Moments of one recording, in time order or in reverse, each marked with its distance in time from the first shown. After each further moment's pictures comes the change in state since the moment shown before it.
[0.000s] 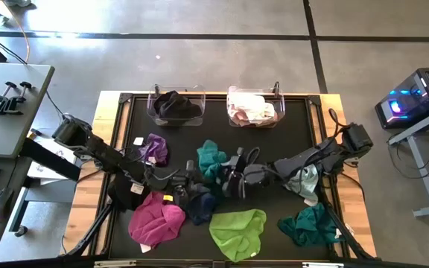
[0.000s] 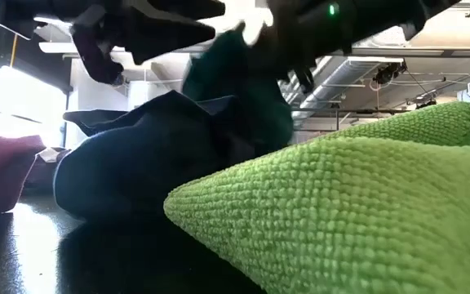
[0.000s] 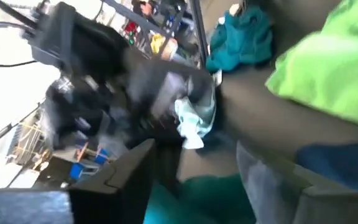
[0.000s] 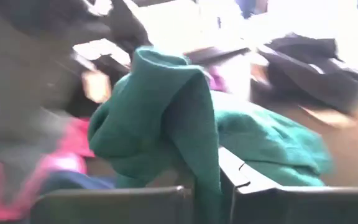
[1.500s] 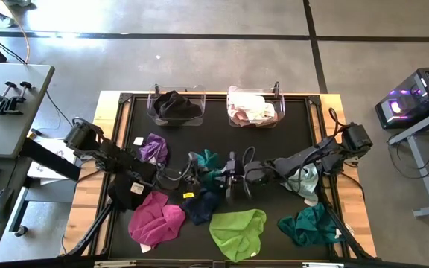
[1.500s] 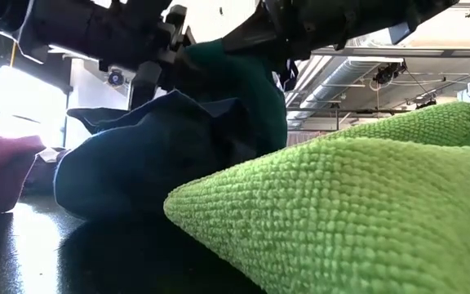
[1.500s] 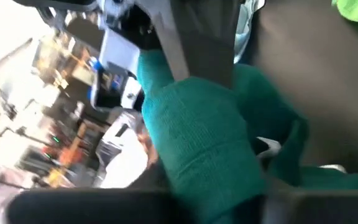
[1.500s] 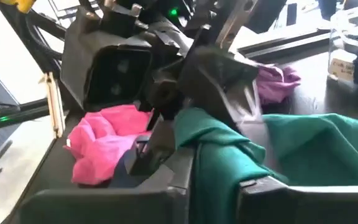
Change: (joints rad) left arm 0.043 0.143 0.026 0.006 -0.243 -0.202; right arm -0.024 0.000 0.000 0.042 -0.280 -0.025
